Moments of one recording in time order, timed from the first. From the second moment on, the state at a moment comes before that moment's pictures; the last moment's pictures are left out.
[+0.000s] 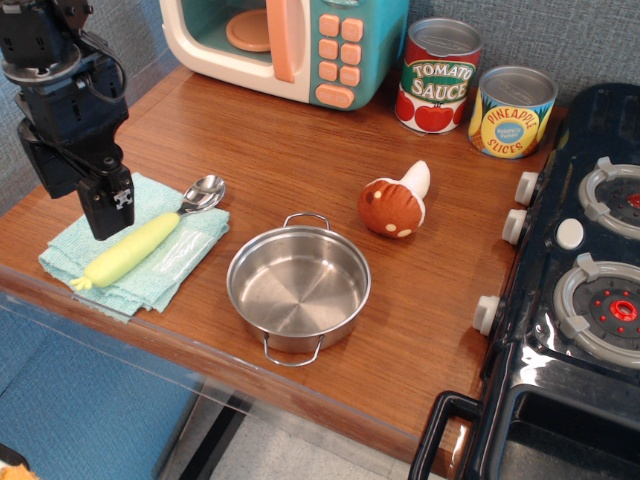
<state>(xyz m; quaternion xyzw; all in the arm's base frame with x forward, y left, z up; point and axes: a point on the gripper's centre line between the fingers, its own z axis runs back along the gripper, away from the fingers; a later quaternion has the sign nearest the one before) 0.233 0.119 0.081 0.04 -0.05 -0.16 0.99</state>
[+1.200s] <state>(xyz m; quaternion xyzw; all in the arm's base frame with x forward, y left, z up) 0.285 0.018 0.051 0.00 -0.05 -0.12 0.99</state>
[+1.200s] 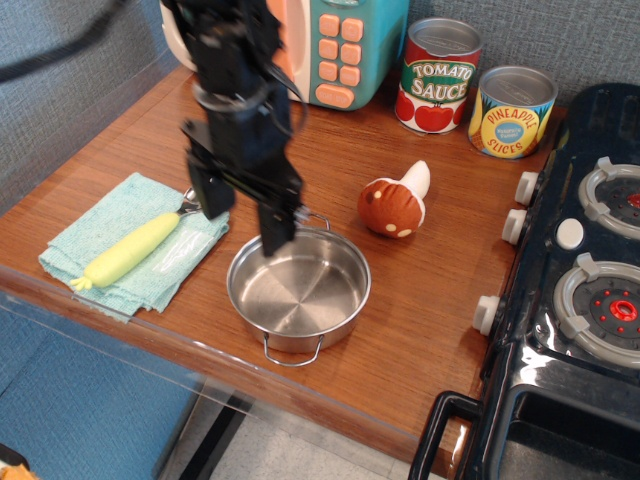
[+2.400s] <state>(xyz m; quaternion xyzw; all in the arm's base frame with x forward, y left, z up) 0.283 0.018 0.042 0.06 -0.02 -0.11 0.99</state>
